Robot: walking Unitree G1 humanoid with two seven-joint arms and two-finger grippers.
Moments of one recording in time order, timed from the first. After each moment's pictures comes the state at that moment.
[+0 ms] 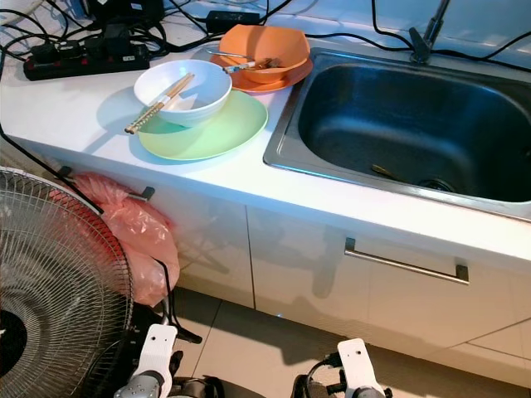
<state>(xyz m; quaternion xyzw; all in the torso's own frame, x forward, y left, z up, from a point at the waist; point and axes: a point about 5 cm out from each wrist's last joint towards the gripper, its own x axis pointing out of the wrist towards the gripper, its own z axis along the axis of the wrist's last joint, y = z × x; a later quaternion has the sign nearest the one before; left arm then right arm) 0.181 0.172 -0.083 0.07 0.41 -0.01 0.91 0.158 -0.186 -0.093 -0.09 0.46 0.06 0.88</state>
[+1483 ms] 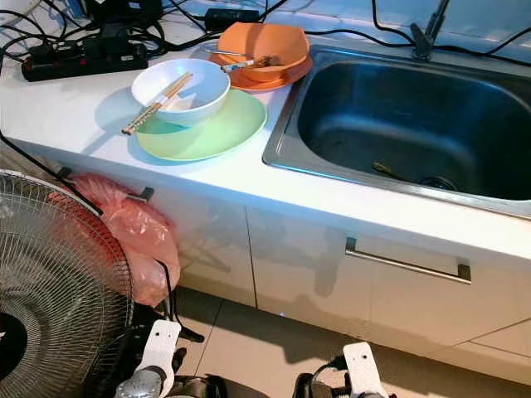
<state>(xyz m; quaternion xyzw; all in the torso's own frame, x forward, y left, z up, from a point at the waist) 0.187 0.170 -0.081 0.08 0.41 -0.02 0.91 0.154 -0.192 -0.093 -0.08 0.46 0.03 0.88</state>
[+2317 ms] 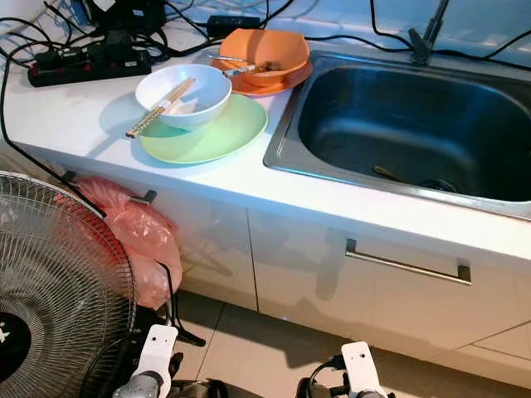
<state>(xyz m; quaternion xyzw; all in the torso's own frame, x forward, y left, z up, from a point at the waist) 0.181 0.173 -0.084 0.08 0.42 -0.02 0.90 0.155 -0.190 -0.094 -0.08 0.47 0.04 0.88</state>
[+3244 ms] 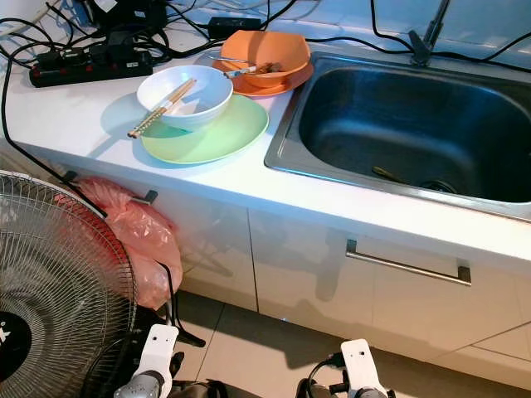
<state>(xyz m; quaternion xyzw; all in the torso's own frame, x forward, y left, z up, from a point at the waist) 0.181 0.173 -0.083 0.07 0.42 -0.01 0.91 0.158 -0.190 -0.093 -0.08 0.46 0.04 0.88</state>
